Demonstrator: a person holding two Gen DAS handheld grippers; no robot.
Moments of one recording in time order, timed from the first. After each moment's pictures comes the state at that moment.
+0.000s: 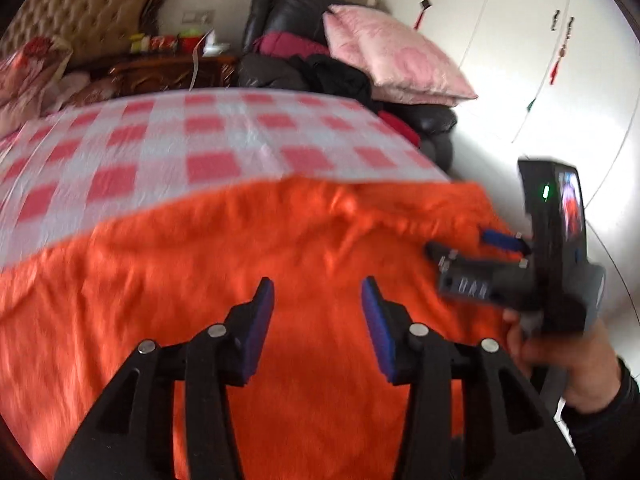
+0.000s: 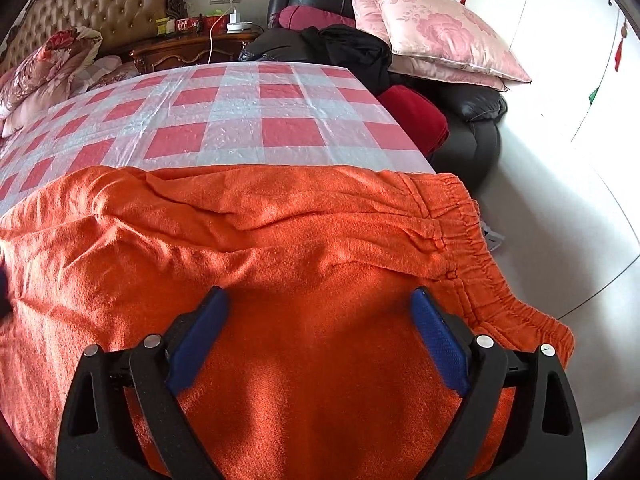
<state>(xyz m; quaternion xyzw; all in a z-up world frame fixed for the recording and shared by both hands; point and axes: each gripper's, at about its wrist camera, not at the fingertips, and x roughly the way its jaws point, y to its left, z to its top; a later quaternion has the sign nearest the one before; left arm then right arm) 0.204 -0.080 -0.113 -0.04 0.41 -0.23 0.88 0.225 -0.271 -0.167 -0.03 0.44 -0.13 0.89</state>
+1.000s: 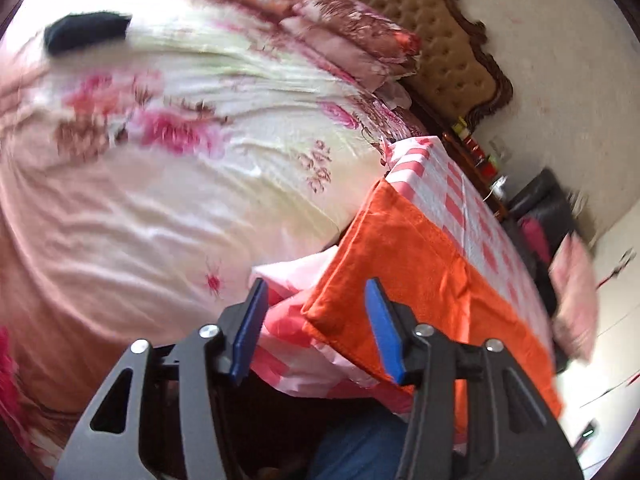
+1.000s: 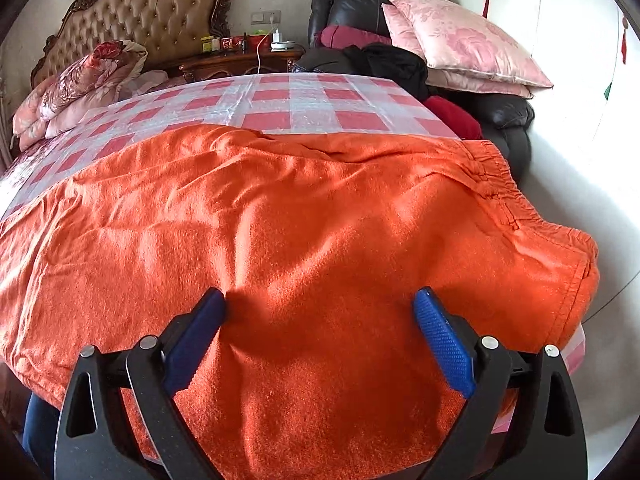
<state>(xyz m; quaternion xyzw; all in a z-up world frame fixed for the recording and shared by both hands) 0.000 0.376 -0.148 -0.41 0.32 0.16 0.84 0.157 -0.221 -0.177 -0.01 0.41 -0.06 0.91</state>
